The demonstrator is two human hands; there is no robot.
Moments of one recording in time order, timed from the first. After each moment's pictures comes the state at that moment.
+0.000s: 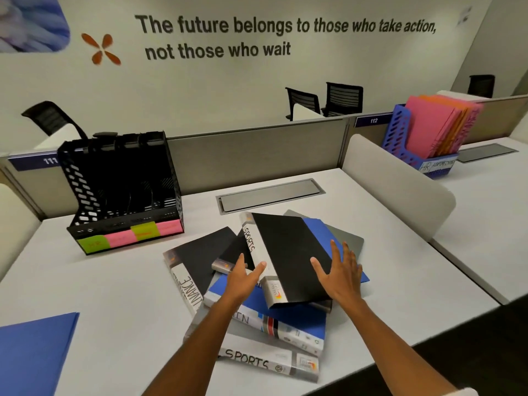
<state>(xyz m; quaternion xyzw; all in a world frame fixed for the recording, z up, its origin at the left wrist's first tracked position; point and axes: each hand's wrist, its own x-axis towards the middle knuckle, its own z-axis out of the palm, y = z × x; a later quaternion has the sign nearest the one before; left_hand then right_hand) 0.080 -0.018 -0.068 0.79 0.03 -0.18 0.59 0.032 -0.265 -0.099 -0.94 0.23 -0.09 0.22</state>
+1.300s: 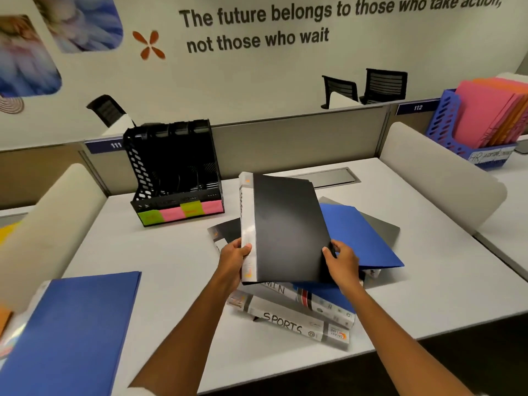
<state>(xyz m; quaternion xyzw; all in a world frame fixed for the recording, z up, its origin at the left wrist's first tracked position) 0.047 0.077 -0.035 0.68 0.13 -0.12 0.71 0.013 -0.175 -0.068 -0.82 0.23 -0.12 0.50</state>
